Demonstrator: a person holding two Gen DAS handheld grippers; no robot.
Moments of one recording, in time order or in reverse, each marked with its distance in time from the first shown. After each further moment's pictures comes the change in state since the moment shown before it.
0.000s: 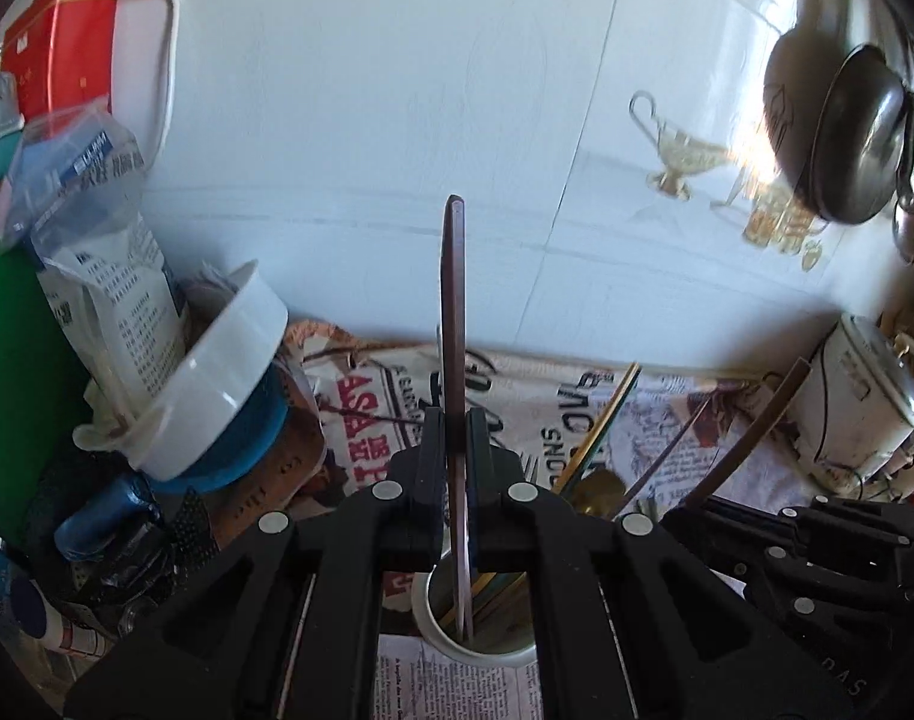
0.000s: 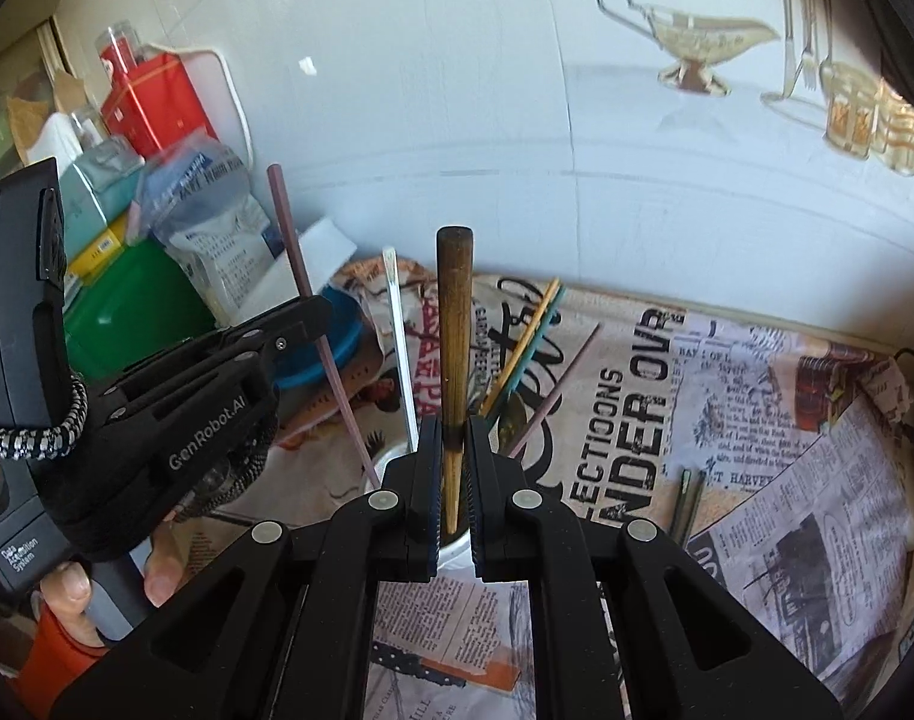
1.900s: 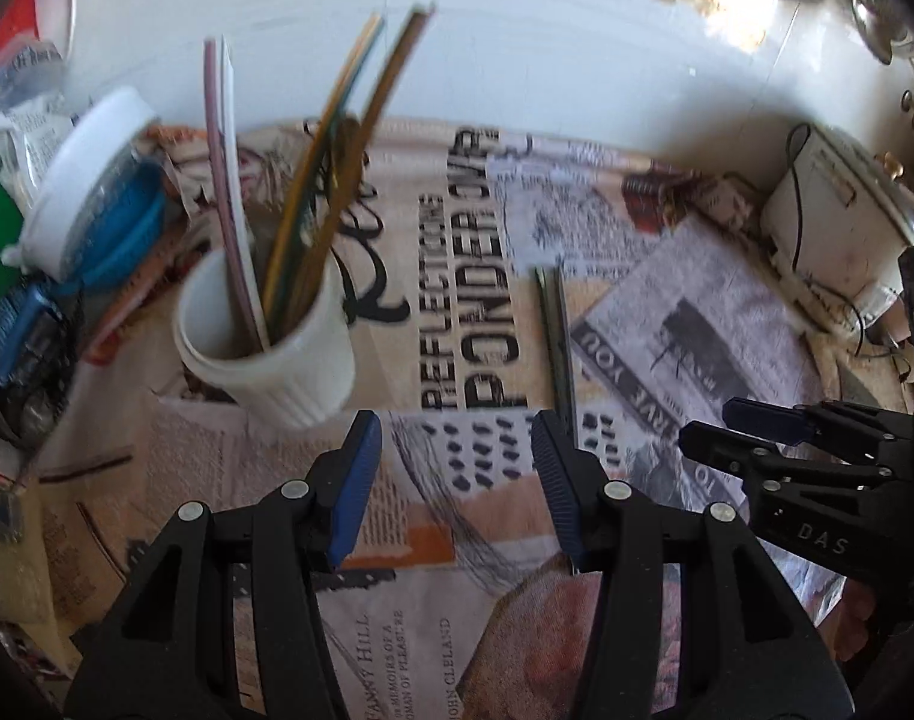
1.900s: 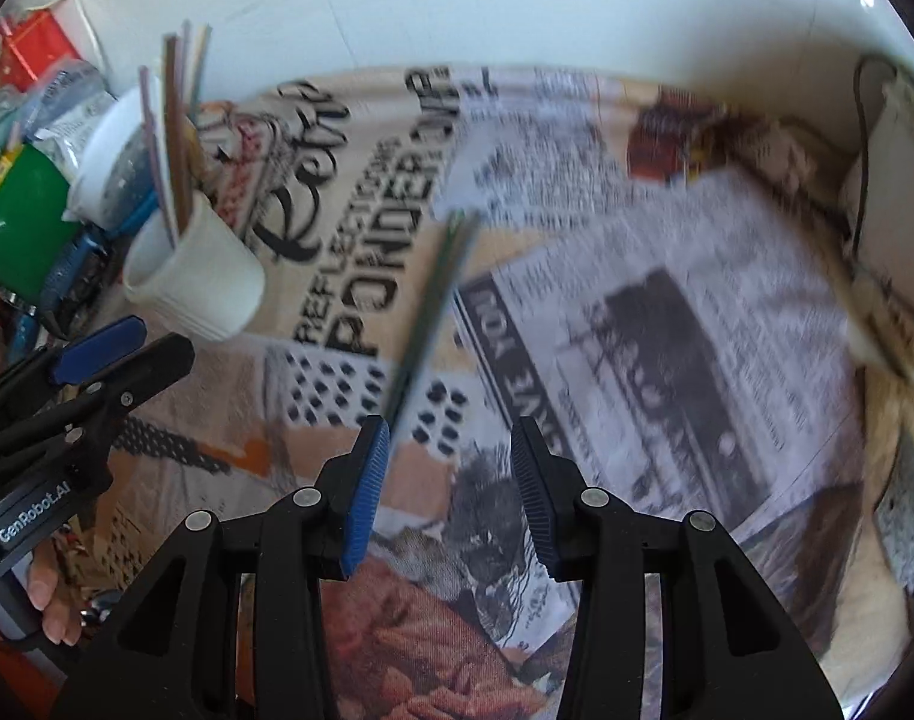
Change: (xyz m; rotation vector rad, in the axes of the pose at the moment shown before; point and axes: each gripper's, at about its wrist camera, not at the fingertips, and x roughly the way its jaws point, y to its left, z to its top) left arm 0.015 -0.128 -0.126 0.079 0.328 0.019; right arm -0.014 -0.144 -0.120 0.147 0.291 -0.142
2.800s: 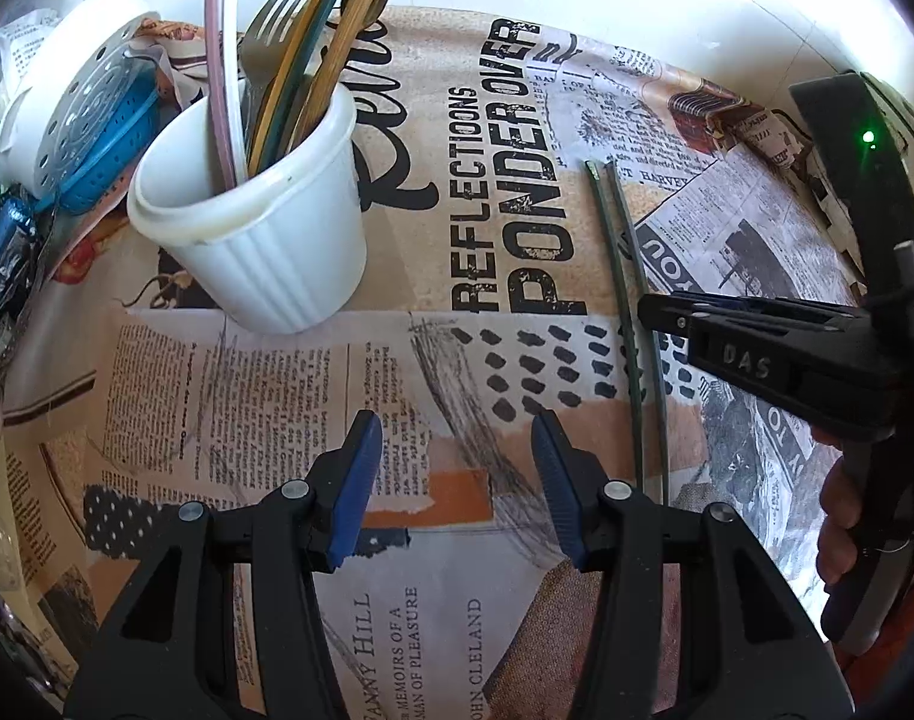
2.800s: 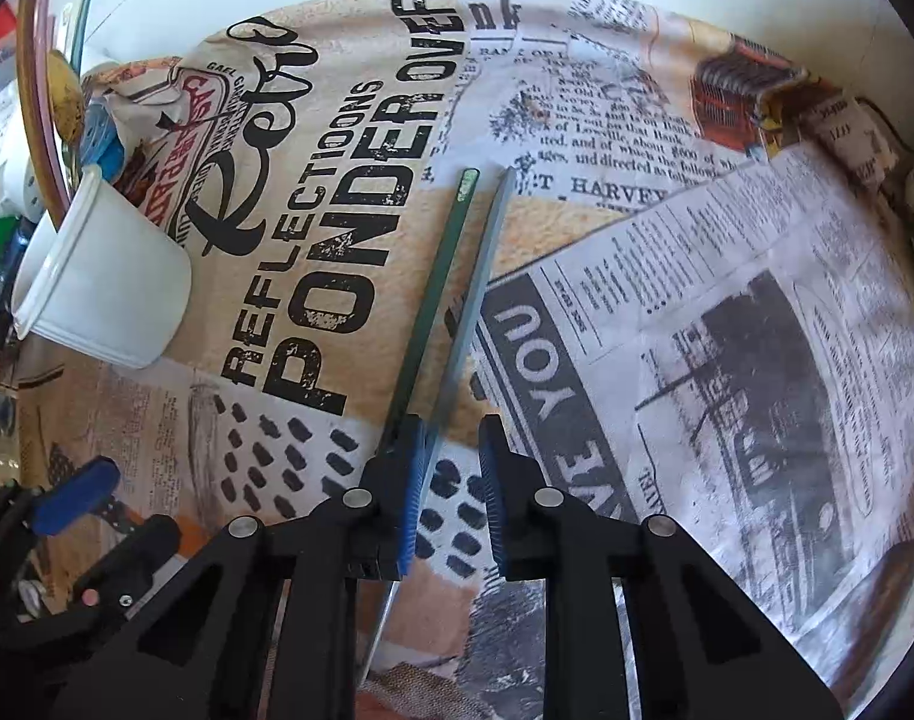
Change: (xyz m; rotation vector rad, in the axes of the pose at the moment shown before) left arm 0.046 0.015 -0.031 -0.022 0.106 0.037; right arm 0.081 0.012 0.029 -0.028 0.042 -0.034
